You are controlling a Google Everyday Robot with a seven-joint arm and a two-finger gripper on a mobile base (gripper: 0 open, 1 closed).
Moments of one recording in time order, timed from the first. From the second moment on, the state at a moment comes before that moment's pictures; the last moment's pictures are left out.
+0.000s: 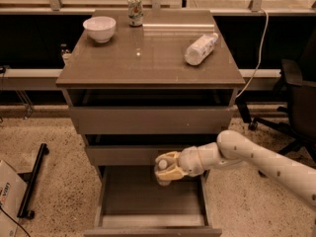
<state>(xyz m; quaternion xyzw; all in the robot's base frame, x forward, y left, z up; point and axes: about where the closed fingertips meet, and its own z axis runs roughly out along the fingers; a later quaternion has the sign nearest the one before) 0.518 -0.020 0.540 -0.54 0.63 0.45 0.33</state>
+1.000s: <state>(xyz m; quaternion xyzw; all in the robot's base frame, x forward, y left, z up) 0.520 -0.059 0.691 -0.62 0.57 0.35 0.40</state>
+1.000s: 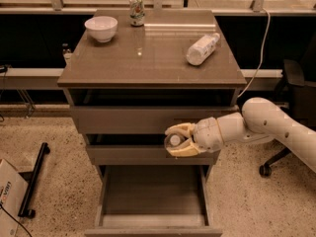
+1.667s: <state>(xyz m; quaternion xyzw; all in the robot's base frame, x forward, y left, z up) 0.513 -0.059 0.703 -0.63 0.56 0.35 0.40</state>
